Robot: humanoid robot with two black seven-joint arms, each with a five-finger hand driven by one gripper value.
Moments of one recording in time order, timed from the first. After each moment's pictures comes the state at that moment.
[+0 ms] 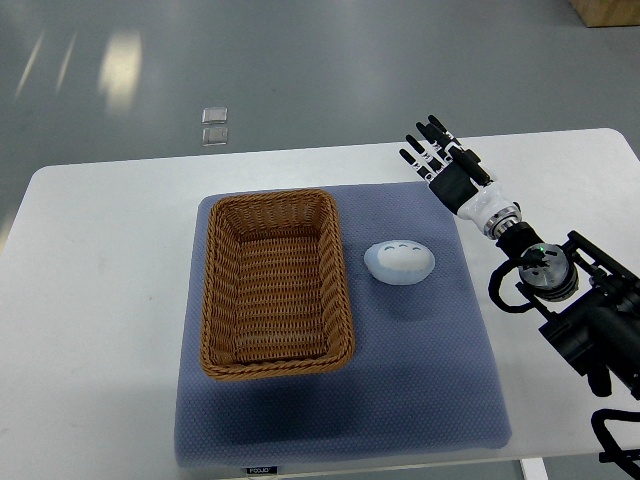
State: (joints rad) left arm -0.03 0.00 -0.15 -0.25 0.07 -0.04 0.02; right arm 0.60 -0.09 1.06 0.69 0.00 0.37 0.09
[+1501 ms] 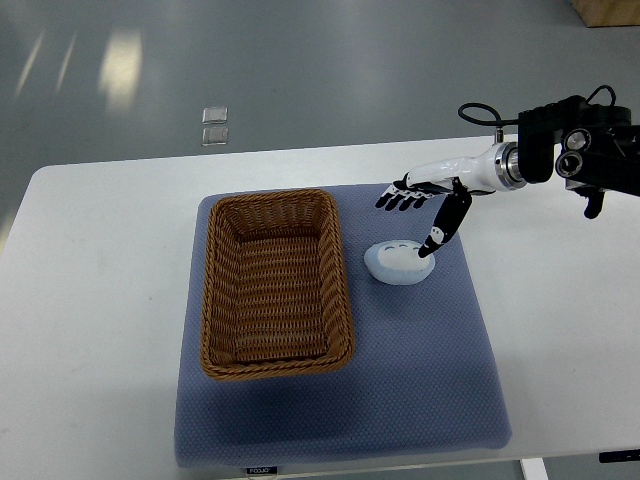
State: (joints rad) left arm -0.04 0.00 -0.15 -0.26 0.07 -0.06 0.02; right arm 1.34 -0.57 -0.13 1.19 -0.81 0.36 -0.04
